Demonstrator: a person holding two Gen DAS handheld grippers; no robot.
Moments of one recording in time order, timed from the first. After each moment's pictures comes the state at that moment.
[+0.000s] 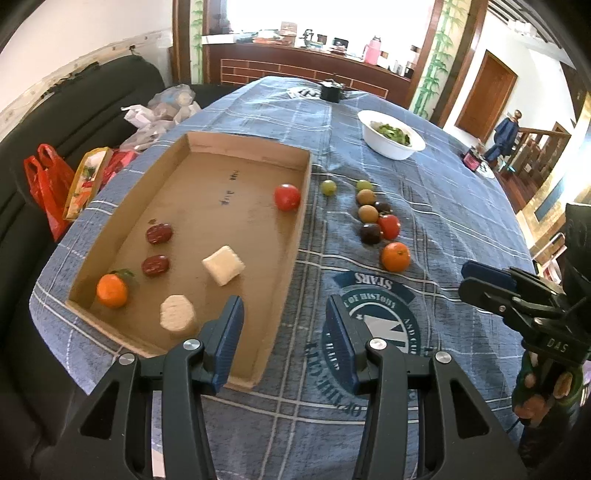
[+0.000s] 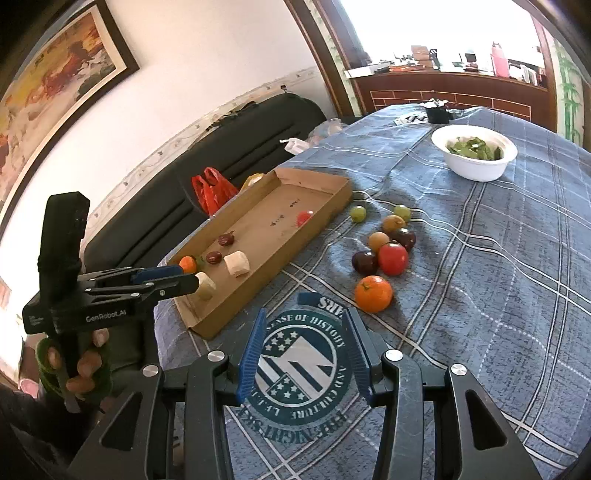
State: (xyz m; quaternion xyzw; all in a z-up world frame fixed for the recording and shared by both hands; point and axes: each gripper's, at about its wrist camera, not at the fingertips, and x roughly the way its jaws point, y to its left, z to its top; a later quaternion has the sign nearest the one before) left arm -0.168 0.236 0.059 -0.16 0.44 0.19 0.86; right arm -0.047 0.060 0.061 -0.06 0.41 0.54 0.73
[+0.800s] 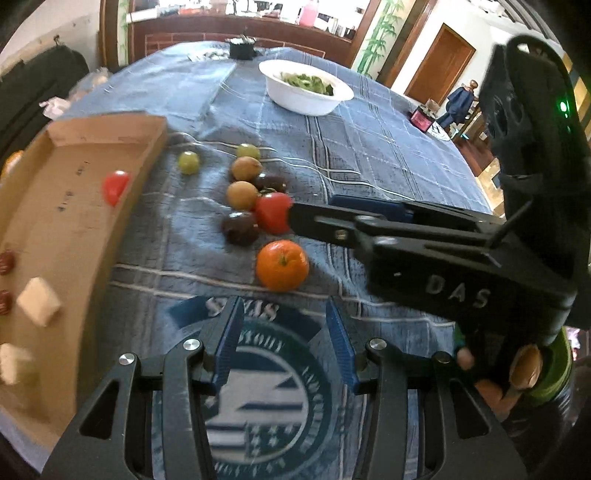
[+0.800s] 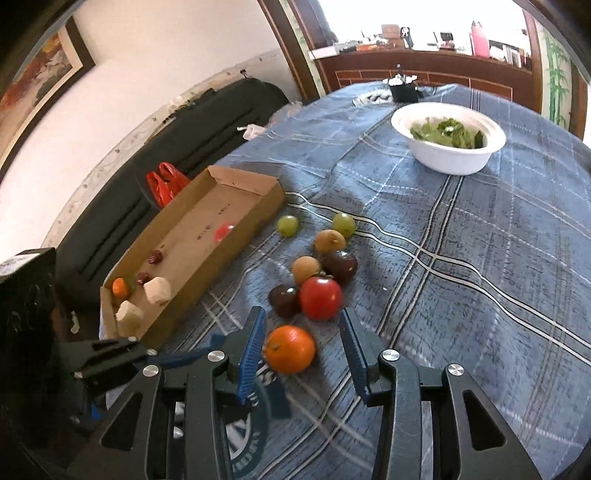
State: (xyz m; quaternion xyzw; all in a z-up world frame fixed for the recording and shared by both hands) left arm -0.059 0.176 0.004 -0.19 0.47 0.07 0.86; right arm 0.038 0.105 0.022 -0.08 0.46 0.49 0.74
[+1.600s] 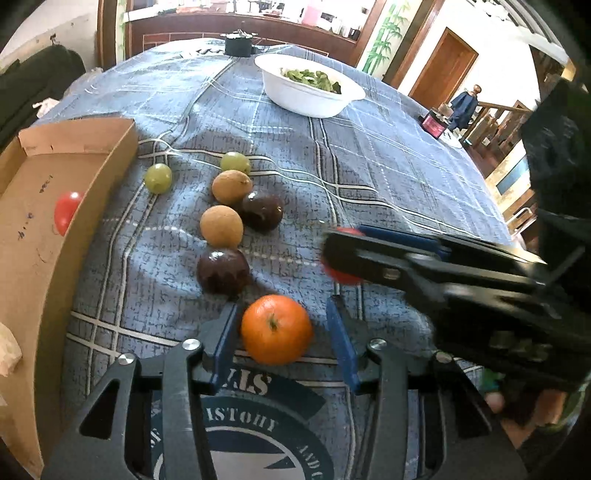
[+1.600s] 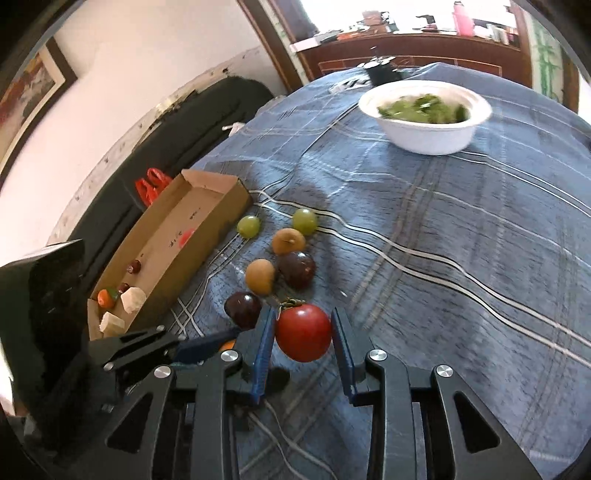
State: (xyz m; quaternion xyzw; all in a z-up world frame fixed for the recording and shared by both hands) left arm -0.017 0.179 -0.020 -0.18 0.46 0.08 0.86; right arm 0.071 0.087 0.003 -0.05 0.47 0.47 0.74
